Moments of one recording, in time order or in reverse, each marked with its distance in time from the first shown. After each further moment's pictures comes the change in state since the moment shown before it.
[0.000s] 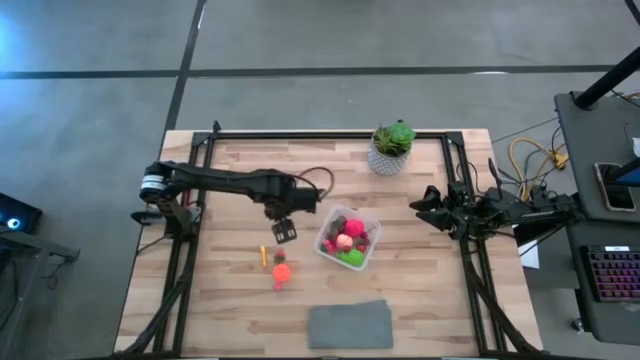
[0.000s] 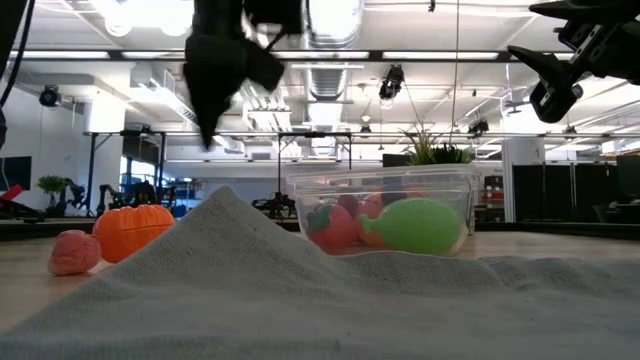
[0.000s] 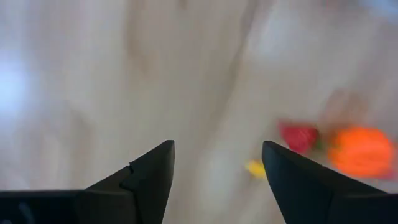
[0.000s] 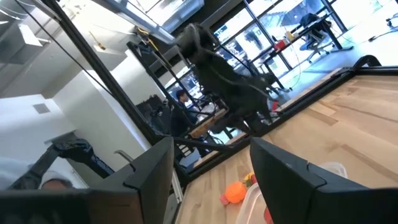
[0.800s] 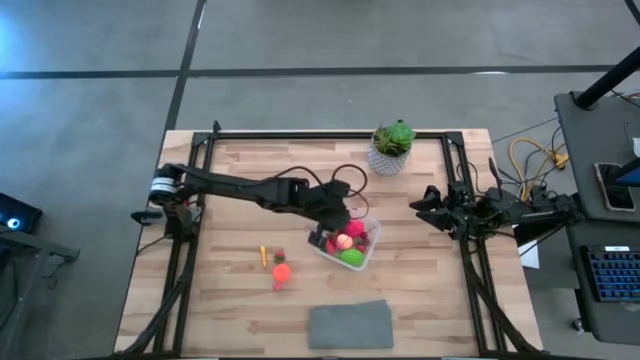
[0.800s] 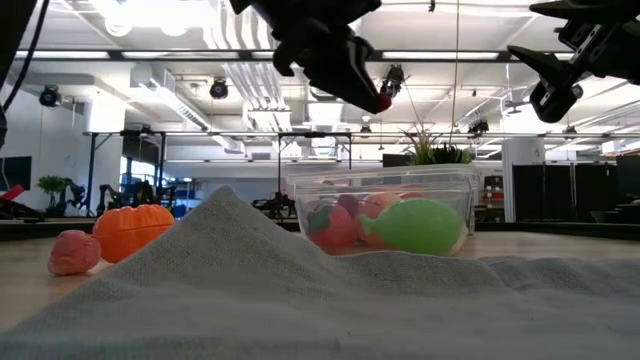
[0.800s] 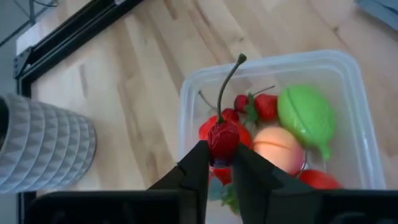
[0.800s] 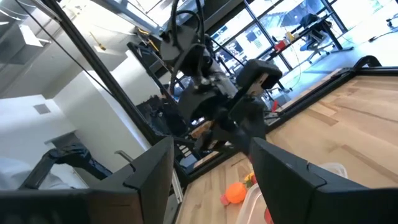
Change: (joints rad) left arm -0.019 0.070 -0.006 0.830 0.081 0.835; right arm 0.000 -0.001 0.000 0.000 0.000 0.000
